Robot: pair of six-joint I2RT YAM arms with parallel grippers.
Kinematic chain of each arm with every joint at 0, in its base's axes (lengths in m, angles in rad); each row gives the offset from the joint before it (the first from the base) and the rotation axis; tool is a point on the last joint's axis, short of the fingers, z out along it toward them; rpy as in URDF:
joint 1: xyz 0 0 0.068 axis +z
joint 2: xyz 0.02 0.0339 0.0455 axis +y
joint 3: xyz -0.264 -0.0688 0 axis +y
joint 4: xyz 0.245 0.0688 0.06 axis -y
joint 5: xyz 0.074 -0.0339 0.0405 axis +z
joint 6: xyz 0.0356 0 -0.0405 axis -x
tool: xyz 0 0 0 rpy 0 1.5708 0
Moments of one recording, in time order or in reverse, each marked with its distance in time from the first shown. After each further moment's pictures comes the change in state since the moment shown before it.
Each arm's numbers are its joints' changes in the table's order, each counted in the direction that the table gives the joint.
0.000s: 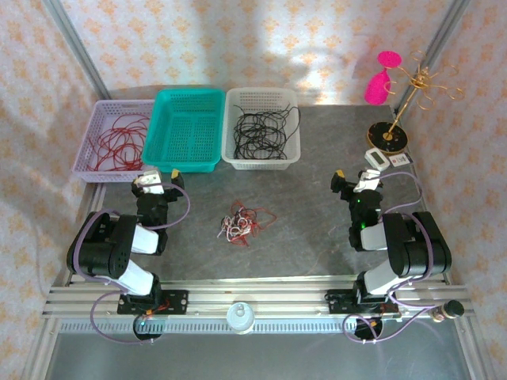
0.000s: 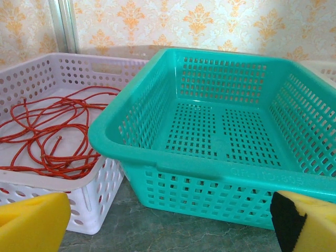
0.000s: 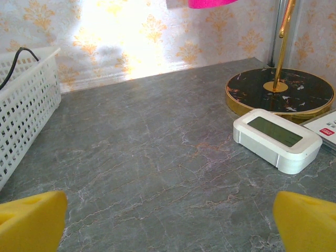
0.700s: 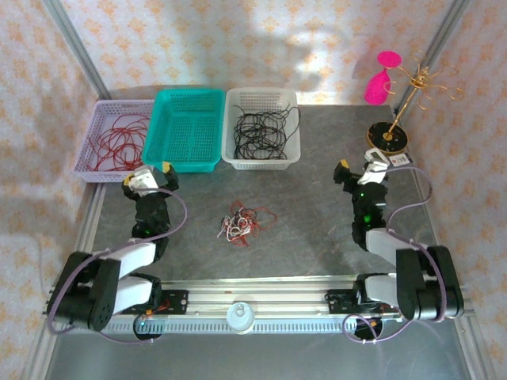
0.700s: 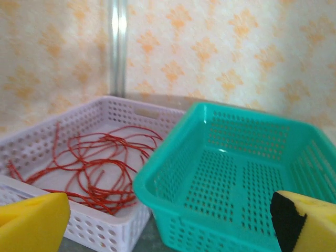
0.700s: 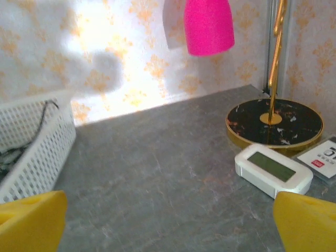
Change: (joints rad) left arm -0.124 -0.383 -0.022 -0.272 0.333 0.010; right arm 0.037 -0.336 -0.095 -0.377 -0.060 -0.069
